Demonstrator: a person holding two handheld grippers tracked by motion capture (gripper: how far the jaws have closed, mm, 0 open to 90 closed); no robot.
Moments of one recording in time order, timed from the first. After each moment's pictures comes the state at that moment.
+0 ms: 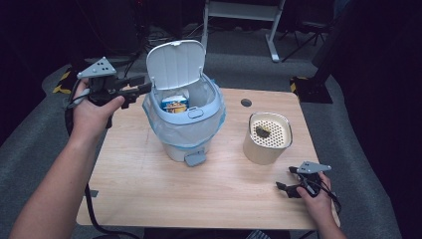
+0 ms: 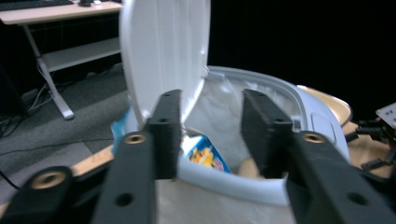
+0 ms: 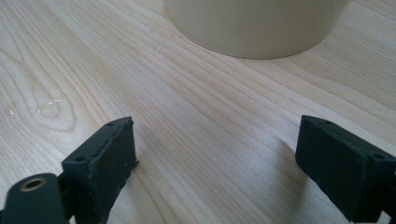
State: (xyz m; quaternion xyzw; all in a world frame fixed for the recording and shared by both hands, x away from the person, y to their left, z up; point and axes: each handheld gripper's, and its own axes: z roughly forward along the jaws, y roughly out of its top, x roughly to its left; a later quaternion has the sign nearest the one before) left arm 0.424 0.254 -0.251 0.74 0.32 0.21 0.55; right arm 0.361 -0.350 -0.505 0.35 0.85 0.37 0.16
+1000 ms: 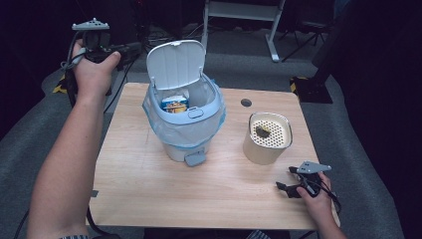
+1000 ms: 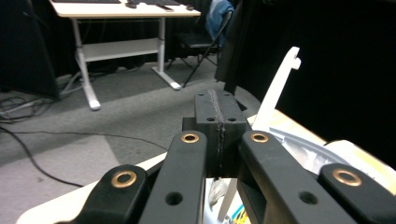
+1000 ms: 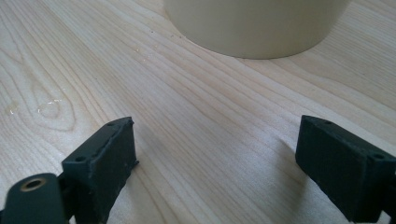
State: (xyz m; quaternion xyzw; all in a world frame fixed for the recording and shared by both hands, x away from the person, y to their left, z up) left arm 0.489 0.266 -0.208 0.70 0.40 0.21 0.56; right arm 0.361 -0.349 -0.505 0.35 0.85 0.37 0.16
